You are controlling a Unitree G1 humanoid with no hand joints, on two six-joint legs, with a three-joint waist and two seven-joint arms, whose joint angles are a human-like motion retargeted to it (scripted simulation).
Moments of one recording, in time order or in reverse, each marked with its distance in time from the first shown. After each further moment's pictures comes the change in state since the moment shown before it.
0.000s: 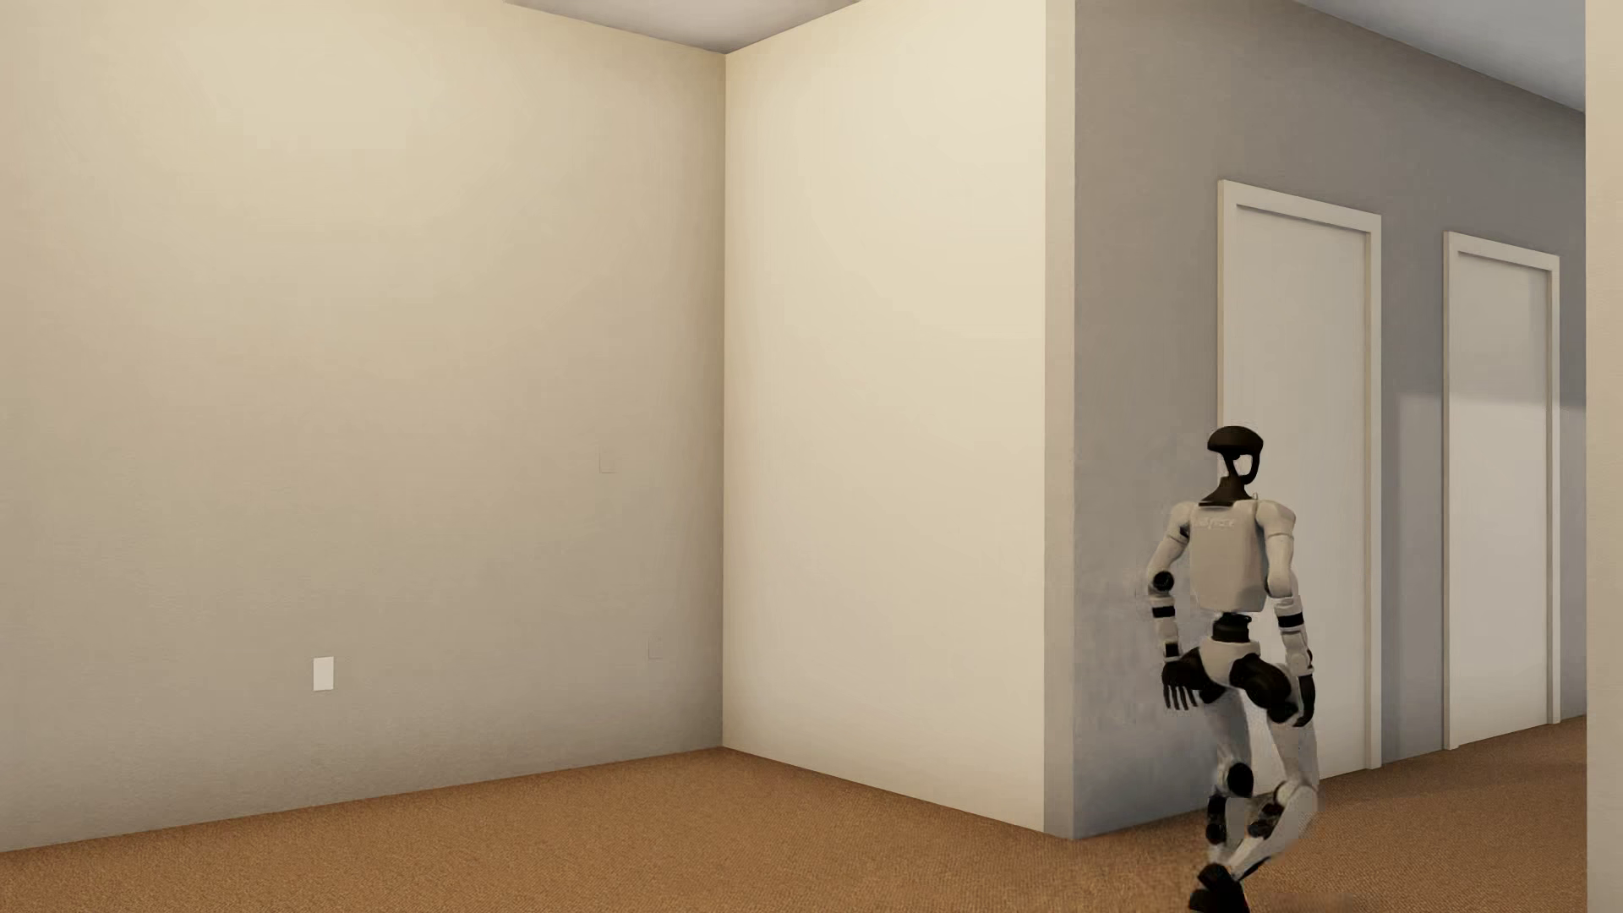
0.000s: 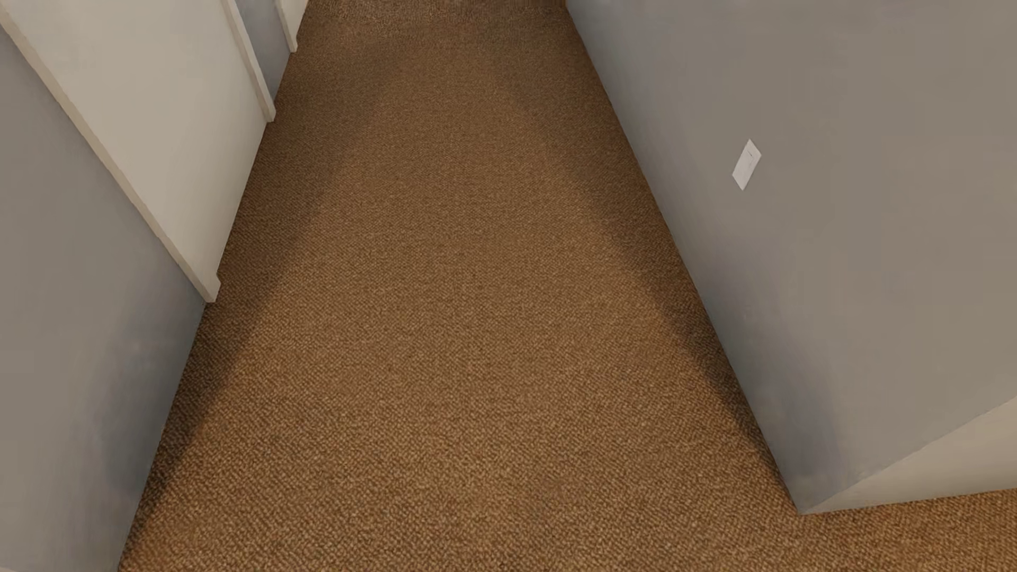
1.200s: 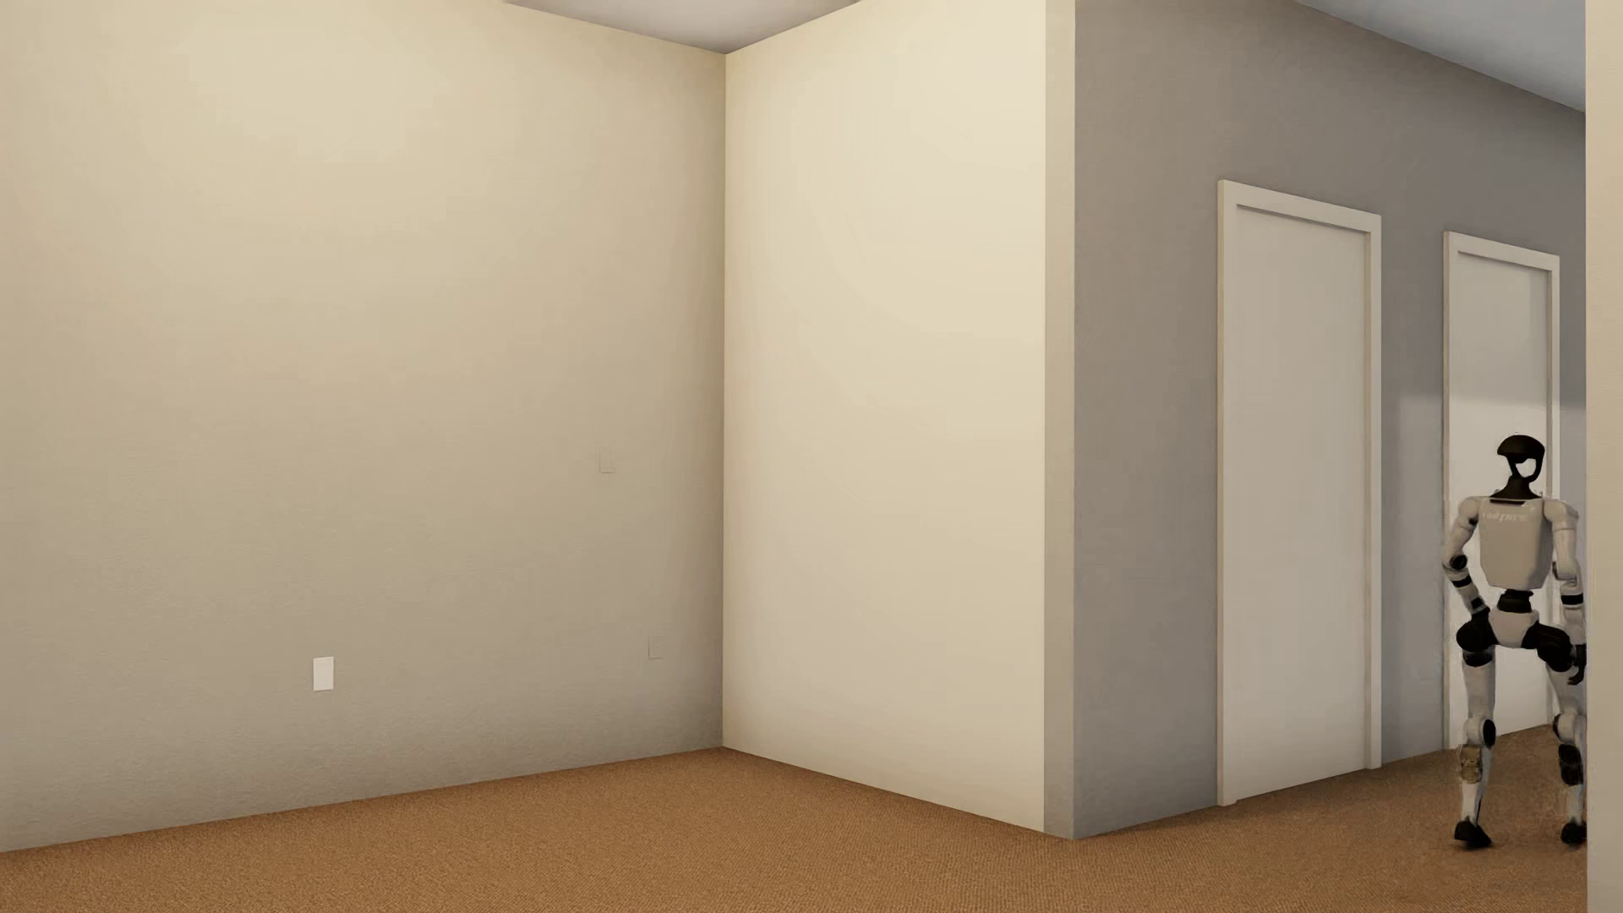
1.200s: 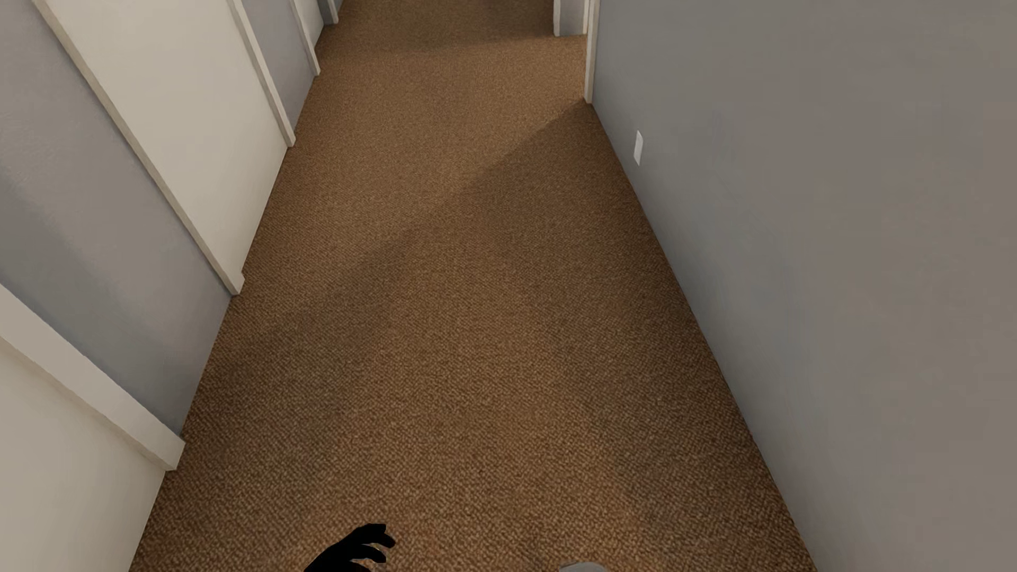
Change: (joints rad) body 0.452 -0.128 -0.258 0.108 0.015 0.055 0.000 0.000 -0.032 -0.214 -0.802 -0.185 0.068 -0.306 0.196 0.017 0.016 0.000 0.000 0.204 -0.019 -0.216 0.043 0.000 0.000 0.000 0.000 0.000 0.000
